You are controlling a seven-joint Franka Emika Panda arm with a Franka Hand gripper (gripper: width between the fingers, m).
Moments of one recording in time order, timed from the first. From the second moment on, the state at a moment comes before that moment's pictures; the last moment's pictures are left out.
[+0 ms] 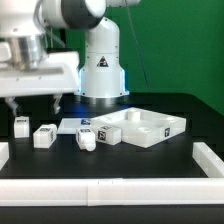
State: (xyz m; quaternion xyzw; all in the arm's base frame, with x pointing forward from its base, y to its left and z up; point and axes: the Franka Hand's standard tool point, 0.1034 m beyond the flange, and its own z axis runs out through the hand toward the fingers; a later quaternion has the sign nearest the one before) arm 0.405 -0.148 0.074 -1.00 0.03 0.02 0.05
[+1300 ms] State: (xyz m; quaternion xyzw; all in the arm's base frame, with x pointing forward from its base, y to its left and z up) arm 0.397 -0.011 0.062 -0.97 0.25 0.04 0.03
